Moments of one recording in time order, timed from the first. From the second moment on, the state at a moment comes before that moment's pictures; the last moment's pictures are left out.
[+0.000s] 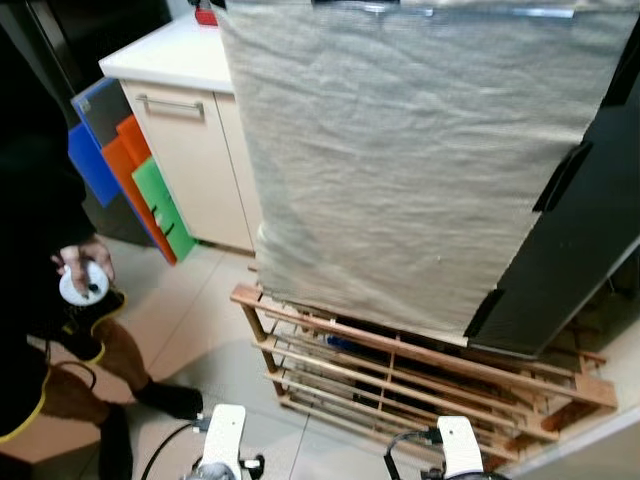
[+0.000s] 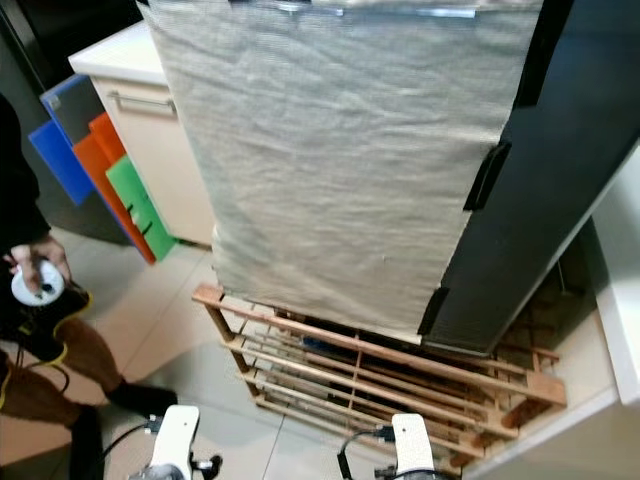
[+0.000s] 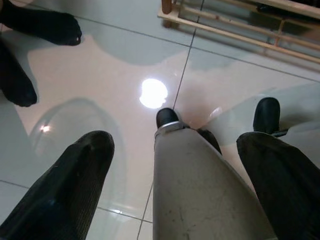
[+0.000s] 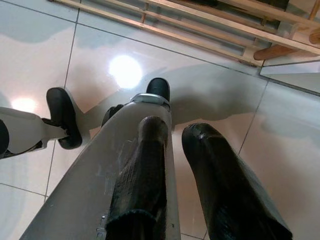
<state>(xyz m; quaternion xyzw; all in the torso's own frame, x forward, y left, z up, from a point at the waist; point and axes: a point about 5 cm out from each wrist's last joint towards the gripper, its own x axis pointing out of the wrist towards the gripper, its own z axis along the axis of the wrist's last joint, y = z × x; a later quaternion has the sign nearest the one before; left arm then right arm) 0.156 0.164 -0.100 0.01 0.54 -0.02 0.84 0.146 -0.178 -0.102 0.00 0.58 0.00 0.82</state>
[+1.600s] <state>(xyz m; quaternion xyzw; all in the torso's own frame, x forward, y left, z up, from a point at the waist) 0.180 0.163 0.063 0.08 0.09 -0.07 0.99 0.197 -0.201 0.078 -0.04 0.11 0.21 0.97</state>
